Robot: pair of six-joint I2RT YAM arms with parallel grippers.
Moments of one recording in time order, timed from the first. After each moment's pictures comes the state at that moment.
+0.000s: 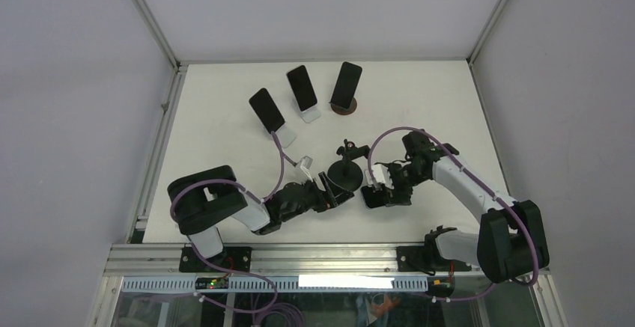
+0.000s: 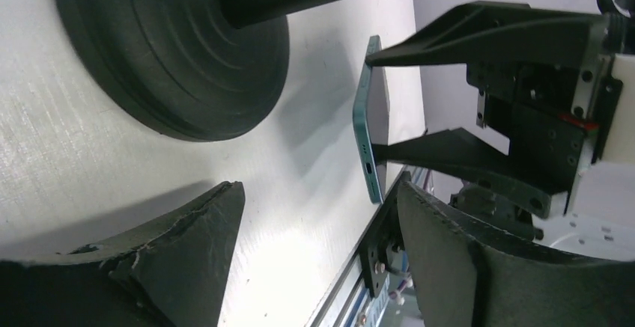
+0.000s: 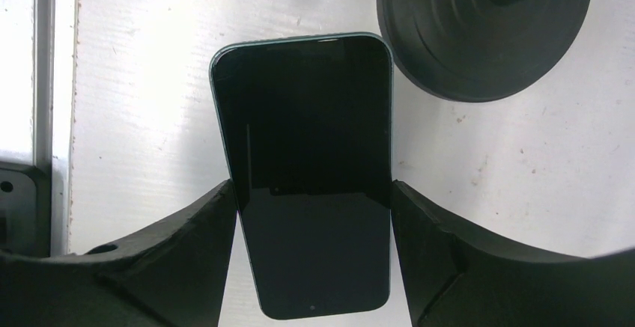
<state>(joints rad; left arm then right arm) -1.09 1.69 0.35 1.07 -0.17 -1.17 0.30 1.23 0.72 -0.91 -0.65 -1.51</state>
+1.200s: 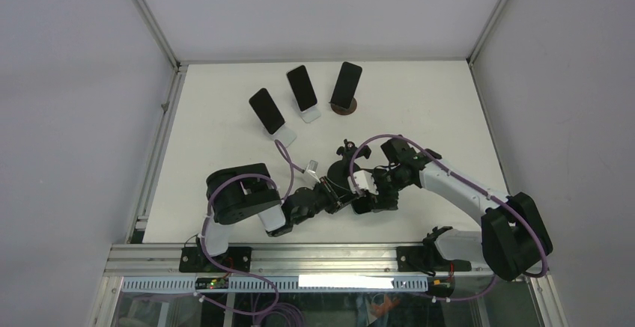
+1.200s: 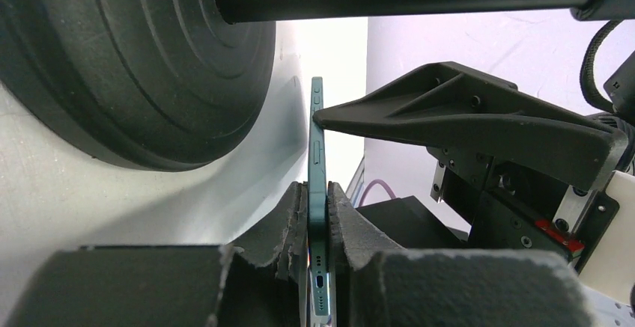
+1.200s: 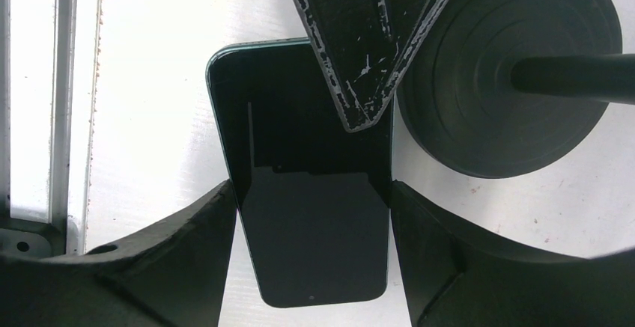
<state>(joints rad) -1.14 1.99 0.44 1.35 -0.25 -1.46 0.53 1.24 0.69 -0.75 -0.59 -1.26</state>
